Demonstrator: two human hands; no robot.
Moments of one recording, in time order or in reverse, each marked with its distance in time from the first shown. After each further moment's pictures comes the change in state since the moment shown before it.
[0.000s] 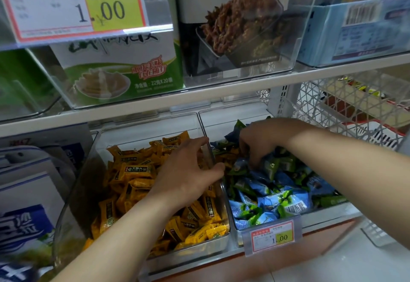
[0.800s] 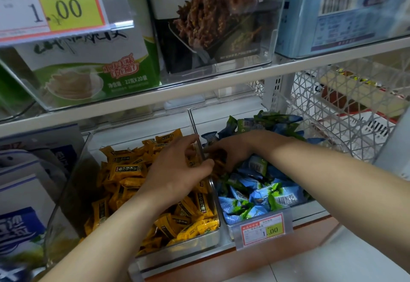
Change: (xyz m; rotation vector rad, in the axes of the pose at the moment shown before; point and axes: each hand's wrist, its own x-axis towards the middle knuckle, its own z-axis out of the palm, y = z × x) left_hand -0.002 0.002 0.000 -0.029 0.031 -0.005; right_hand 0.043 -0.016 0.034 0.411 -0.079 -0.225
